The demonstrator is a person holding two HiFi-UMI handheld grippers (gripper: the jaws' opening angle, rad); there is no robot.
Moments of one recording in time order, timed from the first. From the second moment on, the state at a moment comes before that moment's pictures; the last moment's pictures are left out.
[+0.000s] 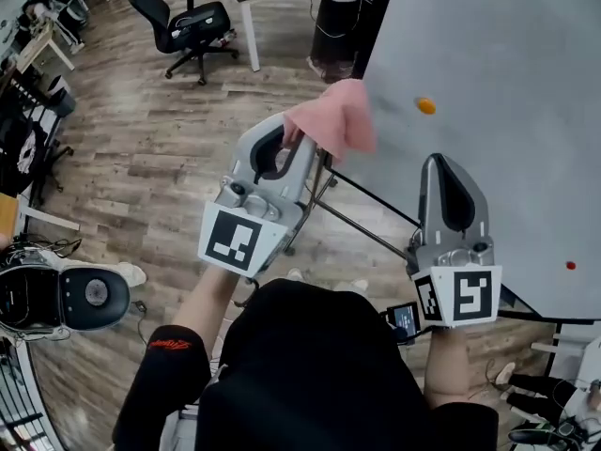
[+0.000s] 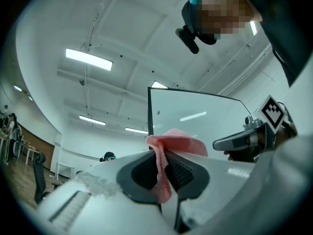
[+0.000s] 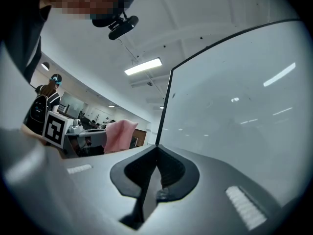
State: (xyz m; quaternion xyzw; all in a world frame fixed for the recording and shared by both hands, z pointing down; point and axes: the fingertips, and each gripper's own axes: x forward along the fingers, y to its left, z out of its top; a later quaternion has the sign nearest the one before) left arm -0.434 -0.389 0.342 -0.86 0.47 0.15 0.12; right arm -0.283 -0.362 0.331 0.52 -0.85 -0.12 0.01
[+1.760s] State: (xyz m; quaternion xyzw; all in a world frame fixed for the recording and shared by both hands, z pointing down) left arm -0.354 -0.340 0.529 -0.91 0.41 0.03 0.06; right arm -0.285 -0.322 0.526 0.59 -0.80 0.00 0.05
